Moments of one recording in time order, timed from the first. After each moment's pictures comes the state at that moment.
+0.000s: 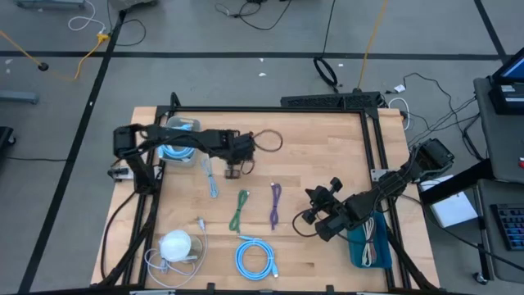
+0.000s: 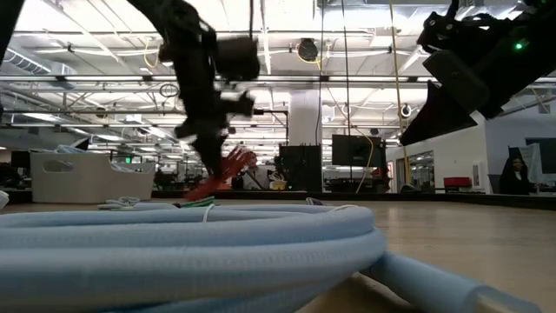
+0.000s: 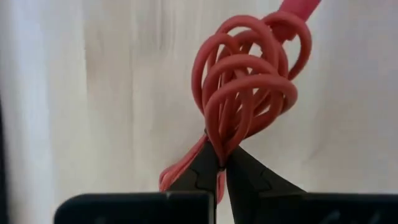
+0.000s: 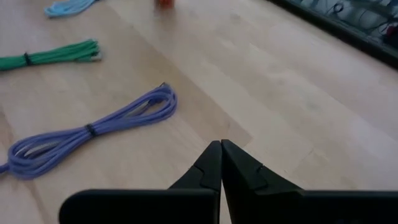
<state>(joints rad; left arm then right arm) 0.23 1.74 1.13 -0.63 -0.16 0.27 0.56 1.54 0.75 -0.43 0.98 1.03</state>
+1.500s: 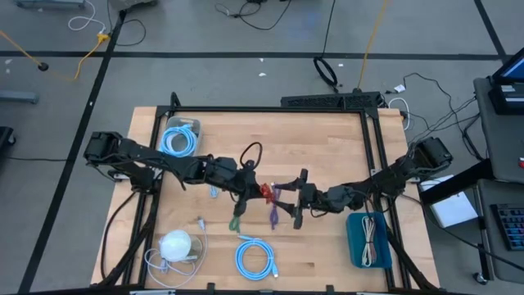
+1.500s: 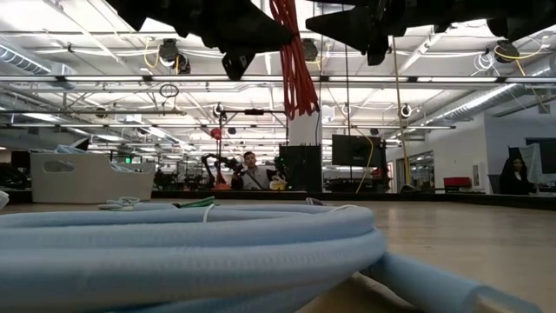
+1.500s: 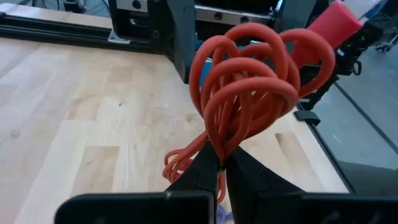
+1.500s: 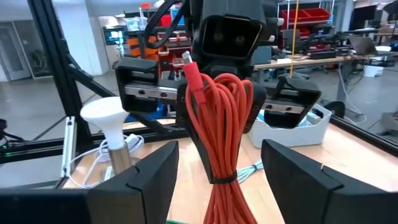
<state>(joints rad) -0.11 1.50 0.91 0.22 0.13 -0.16 0.39 1.54 0.64 0.93 0.54 0.09</state>
